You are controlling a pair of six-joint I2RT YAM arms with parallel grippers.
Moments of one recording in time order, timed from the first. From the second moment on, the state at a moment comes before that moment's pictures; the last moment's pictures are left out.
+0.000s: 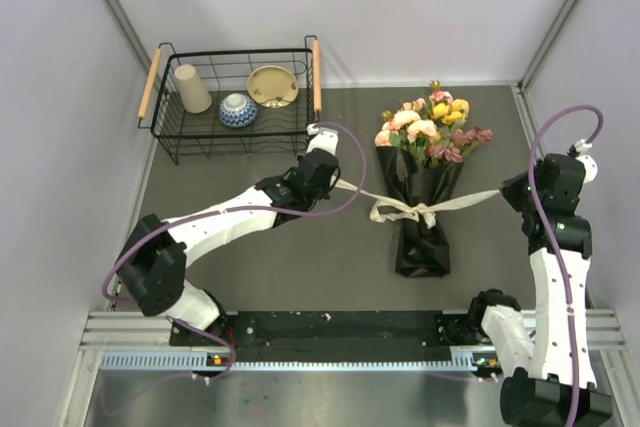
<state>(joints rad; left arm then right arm) -0.83 1.52 1.08 -0.23 -0.49 -0.32 -0.21 0.76 0.90 -0.69 0.04 0.67</state>
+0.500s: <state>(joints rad) -0.82 1.37 1.05 -0.31 -0.51 -0.32 -0.35 0.93 1.16 -0.73 0.18 0.68</state>
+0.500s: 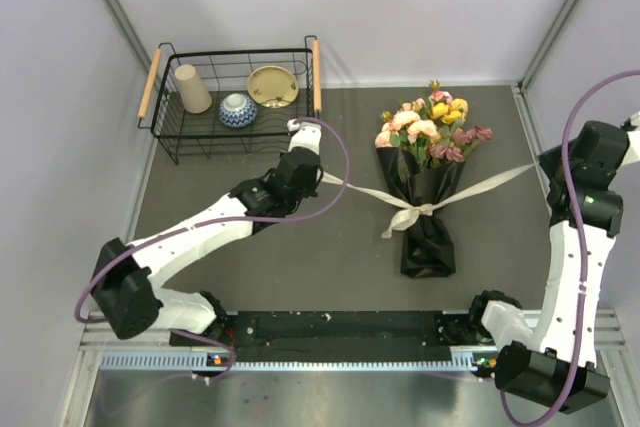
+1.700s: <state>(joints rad) -0.82 0.87 1.21 -0.41 -0.33 -0.16 -0.35 0.92 1.61 -0.73 0.38 0.56</state>
